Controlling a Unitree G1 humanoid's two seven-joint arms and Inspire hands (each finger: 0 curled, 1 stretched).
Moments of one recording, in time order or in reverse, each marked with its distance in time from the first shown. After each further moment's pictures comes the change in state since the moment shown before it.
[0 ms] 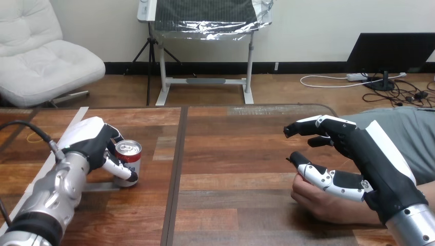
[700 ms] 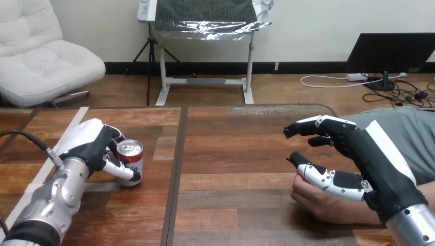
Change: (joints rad) left arm 0.034 -0.001 0.031 0.000 -0.035 -0.067 0.053; right arm 0.000 0.000 0.000 0.000 -0.004 0.001 0.000
